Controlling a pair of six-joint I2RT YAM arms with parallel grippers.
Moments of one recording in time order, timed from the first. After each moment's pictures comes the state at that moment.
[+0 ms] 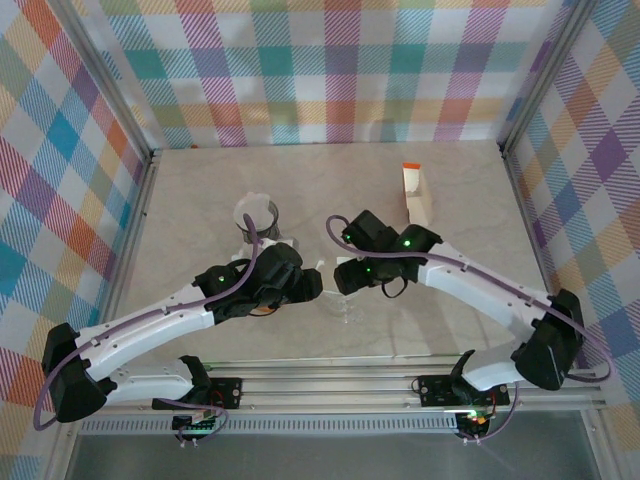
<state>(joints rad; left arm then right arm) -0.97 1.14 0.96 -0.67 -0.14 -0.94 0.88 1.41 1.24 -1.00 0.05 0.41</state>
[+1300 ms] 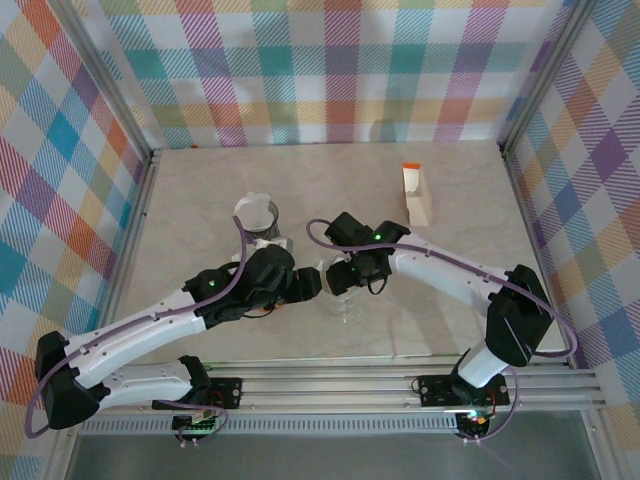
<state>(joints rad) -0.97 1.08 0.94 -0.65 -0.14 -0.97 0.87 1.58 1.27 -0.96 0.06 0.42</state>
